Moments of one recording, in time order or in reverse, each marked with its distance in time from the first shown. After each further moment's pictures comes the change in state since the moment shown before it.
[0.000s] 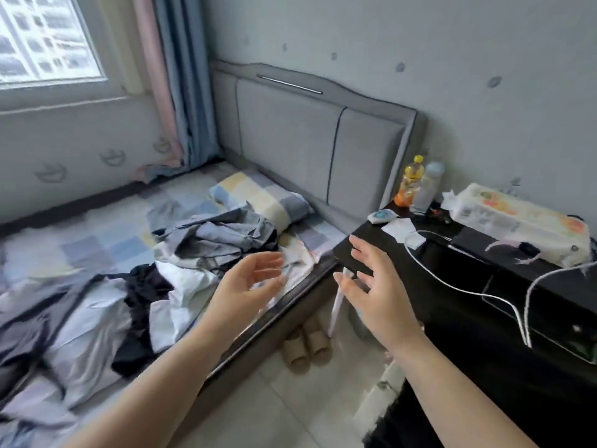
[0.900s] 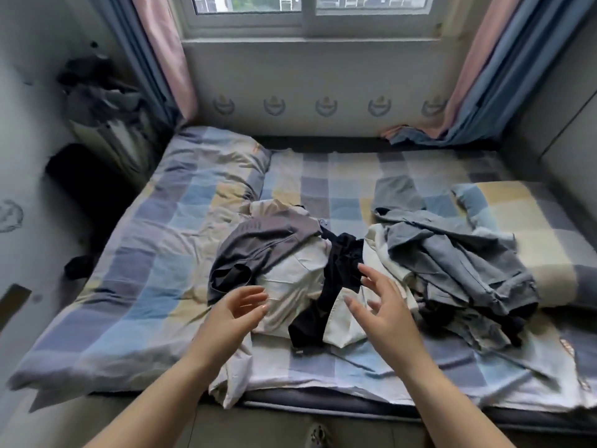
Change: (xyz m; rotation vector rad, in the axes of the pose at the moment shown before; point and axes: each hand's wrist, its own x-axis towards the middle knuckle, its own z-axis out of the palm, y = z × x) left_hand -0.047 -0.141 -0.405 -0.057 0.936 -0.420; right_hand 0.149 -0.047 0.495 0.239 -0.859 -0.022
